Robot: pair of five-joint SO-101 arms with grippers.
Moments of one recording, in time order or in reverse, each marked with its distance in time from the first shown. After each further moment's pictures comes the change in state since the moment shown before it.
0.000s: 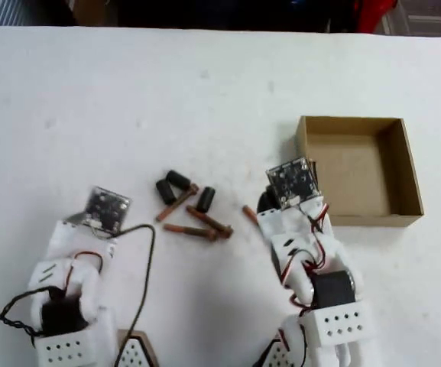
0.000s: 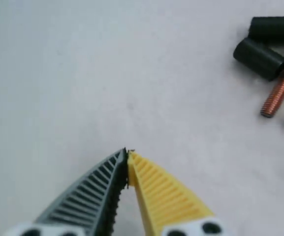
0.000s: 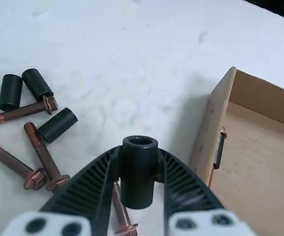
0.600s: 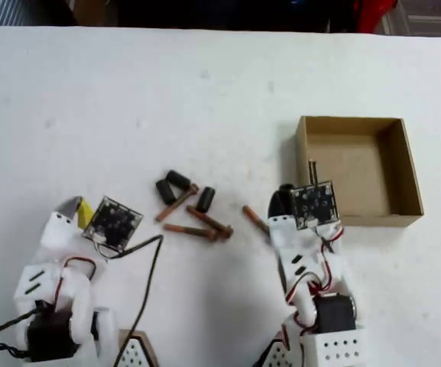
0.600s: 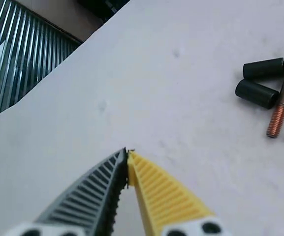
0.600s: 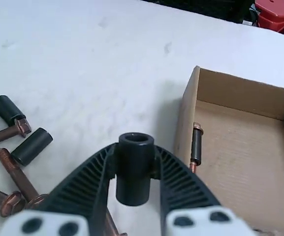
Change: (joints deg) left arm 2.6 -0.9 -14.4 5.7 -7.3; right arm 4.3 -22.2 13.1 -1.0 -5.3
